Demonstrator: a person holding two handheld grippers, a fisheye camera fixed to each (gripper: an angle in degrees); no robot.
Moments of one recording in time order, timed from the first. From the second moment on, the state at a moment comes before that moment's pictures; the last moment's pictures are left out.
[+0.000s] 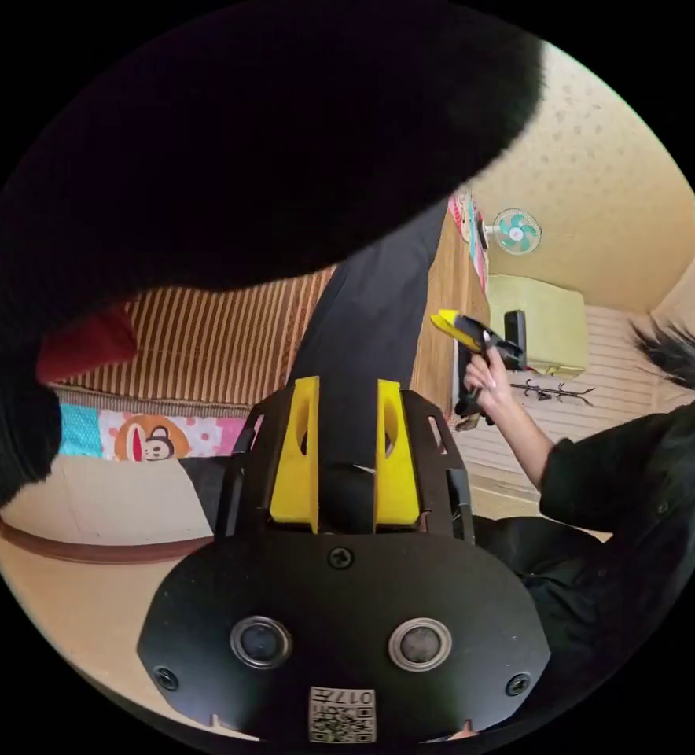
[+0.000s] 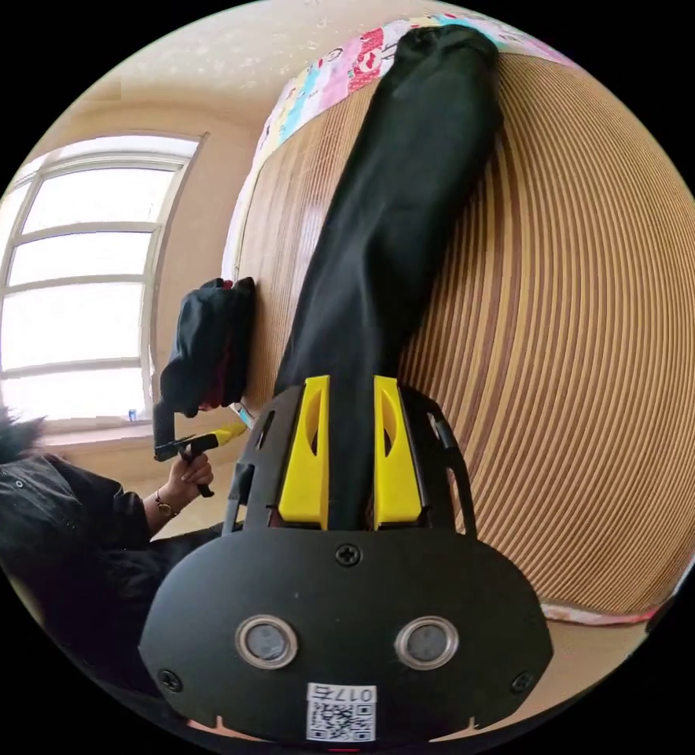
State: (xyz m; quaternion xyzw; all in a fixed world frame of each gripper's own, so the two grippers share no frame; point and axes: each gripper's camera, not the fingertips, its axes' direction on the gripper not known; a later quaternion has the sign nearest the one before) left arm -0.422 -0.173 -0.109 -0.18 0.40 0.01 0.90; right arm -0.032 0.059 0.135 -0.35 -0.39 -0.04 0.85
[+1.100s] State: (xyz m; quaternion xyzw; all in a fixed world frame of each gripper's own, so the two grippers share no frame) left arm -0.273 -0.274 -0.055 -0.23 0.41 0.15 0.87; right arm 0.100 0.049 0.266 -0.30 -0.57 0.18 0.74
